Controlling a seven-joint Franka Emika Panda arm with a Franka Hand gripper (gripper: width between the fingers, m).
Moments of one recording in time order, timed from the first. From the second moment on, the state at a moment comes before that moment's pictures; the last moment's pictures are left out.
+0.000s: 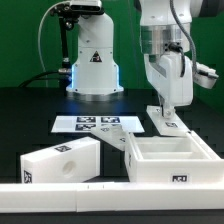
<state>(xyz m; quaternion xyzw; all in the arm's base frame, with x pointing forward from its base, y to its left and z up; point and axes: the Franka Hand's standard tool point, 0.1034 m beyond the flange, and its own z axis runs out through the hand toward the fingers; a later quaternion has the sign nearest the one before) 0.472 0.108 0.065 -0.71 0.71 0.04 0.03</state>
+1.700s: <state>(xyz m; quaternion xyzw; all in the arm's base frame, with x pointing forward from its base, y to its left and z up) 0.506 0.107 0.061 -0.71 0.70 0.02 0.04</state>
